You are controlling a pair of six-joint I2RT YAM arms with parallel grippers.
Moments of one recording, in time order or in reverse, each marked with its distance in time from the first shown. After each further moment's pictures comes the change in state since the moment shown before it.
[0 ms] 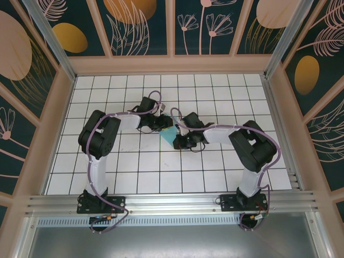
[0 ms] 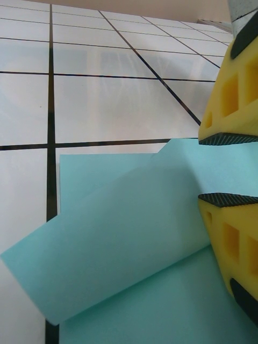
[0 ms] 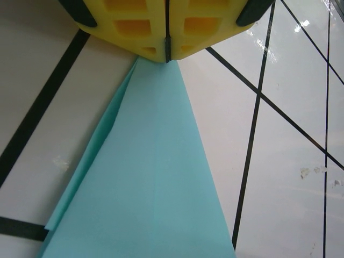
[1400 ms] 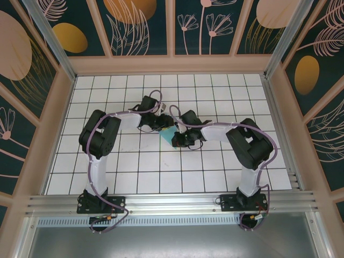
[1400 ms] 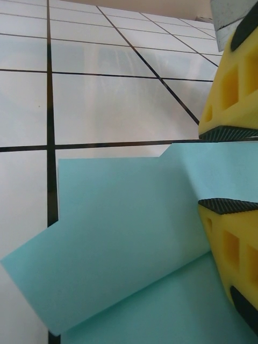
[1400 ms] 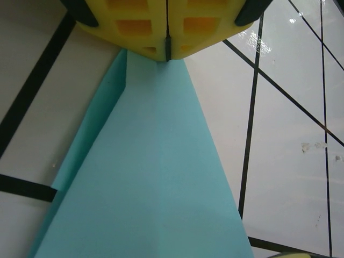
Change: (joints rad) left arm -0.003 0.009 0.045 -0.064 -0.005 0.015; right arm 0.001 0.047 0.067 -0.023 0.021 0.049
